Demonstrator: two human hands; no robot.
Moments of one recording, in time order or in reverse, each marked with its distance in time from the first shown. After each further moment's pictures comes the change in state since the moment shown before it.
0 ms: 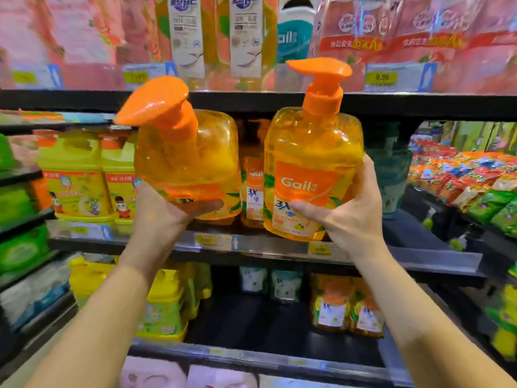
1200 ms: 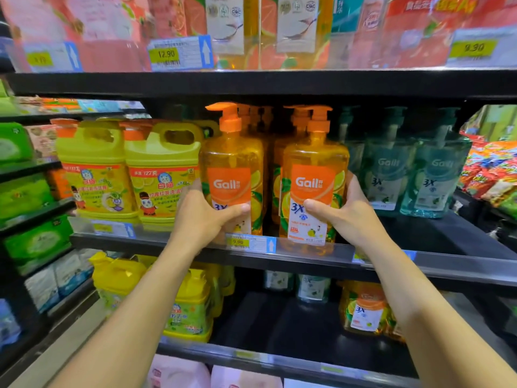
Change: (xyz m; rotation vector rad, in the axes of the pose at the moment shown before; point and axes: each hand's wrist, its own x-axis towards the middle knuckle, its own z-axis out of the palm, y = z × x) left_hand 0.038 -0.073 -0.017 0.505 -0.075 -0.240; right_hand 0.015 0.073 0.053 -0.213 -0.261 0.506
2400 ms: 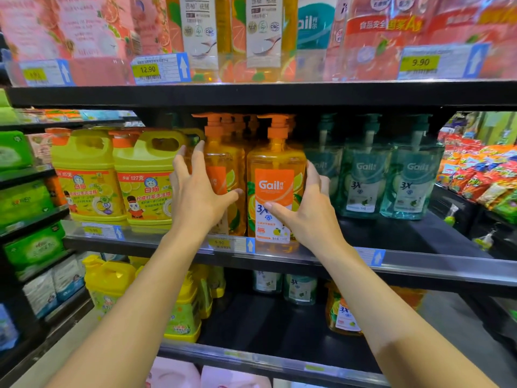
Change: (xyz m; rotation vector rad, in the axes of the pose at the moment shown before) left_hand -0.004 0.061 0.016 0.321 0.215 0.138; right_hand -0.011 -0.025 0.020 -0.292 0.097 -0.157
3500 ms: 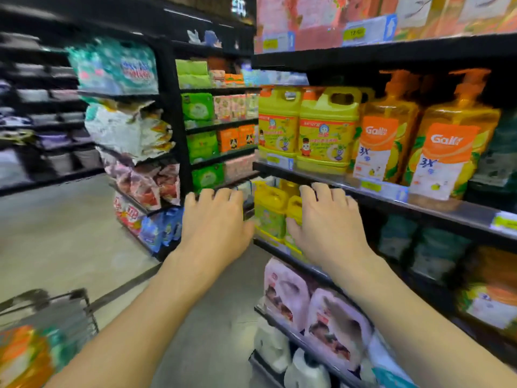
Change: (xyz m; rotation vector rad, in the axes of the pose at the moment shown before) left_hand -0.215 -0.073 -0.247 0.952 -0.301 -0.165; right_hand -0.202 -0.186 0.064 -0.528 -0.359 -0.496
